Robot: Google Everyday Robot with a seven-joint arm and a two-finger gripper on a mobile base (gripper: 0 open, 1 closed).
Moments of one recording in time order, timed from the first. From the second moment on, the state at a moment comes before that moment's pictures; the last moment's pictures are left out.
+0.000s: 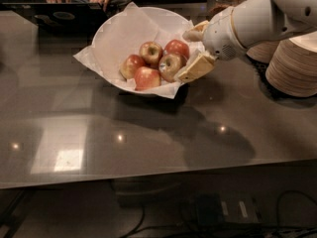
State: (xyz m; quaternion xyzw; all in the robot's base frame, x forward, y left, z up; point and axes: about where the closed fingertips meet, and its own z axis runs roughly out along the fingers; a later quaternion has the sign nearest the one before) arm 0.589 -0.081 0.939 -0.61 0.67 0.11 0.41
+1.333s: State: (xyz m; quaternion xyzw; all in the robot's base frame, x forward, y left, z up) arm 0.610 -0.070 0.922 -0.61 0.68 0.11 0.40
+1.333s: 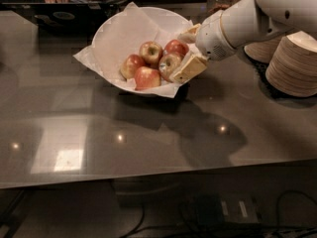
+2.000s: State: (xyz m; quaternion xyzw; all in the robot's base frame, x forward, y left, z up) arm 0.607 -0.066 0.921 -0.61 0.67 0.11 0.40
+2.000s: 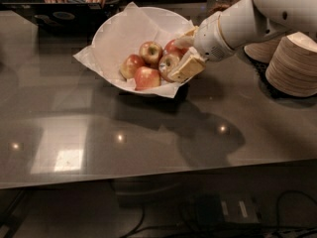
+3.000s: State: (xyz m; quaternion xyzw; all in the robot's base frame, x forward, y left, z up) arm 0.603 -0.047 0.897 -0.63 0.67 0.13 0.37
